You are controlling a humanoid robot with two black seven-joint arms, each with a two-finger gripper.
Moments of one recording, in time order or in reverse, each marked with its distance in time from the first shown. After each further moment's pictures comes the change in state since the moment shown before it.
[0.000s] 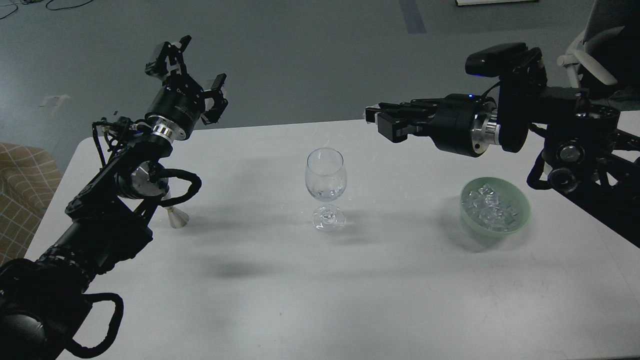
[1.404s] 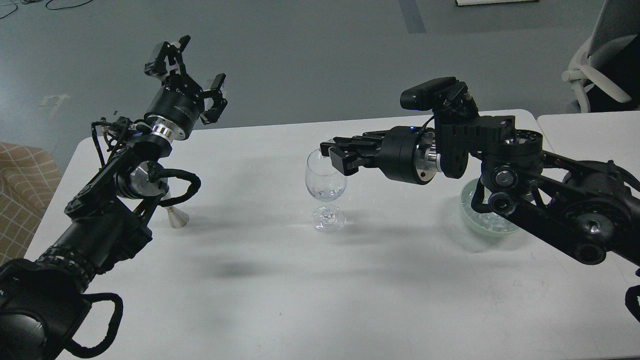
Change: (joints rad) left arm 0.001 0.002 0.000 0.000 0.000 -0.001 0.000; right arm 0.015 0.168 -0.090 -0.043 -0.010 0.000 -0.061
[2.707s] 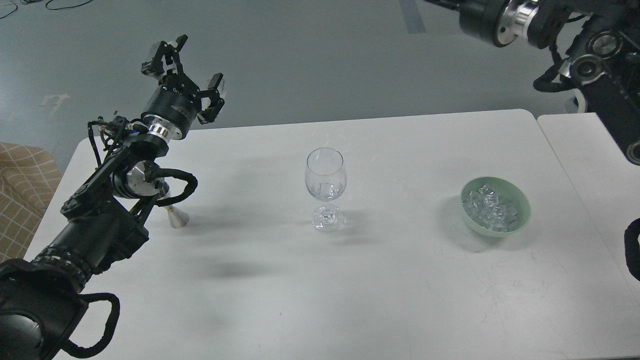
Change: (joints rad) left arm 0.000 0.012 0.001 0.000 0.000 -0.001 0.000; right arm 0.139 0.011 0.561 -0.359 0.050 0.000 0.007
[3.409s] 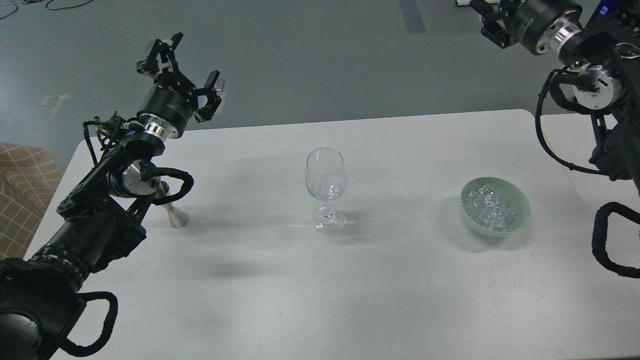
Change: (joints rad) left arm -0.008 0.008 -0.006 0.012 -0.018 -0.036 0.000; right arm 0.007 0.123 0.122 -0.607 0.669 -0.048 0.257
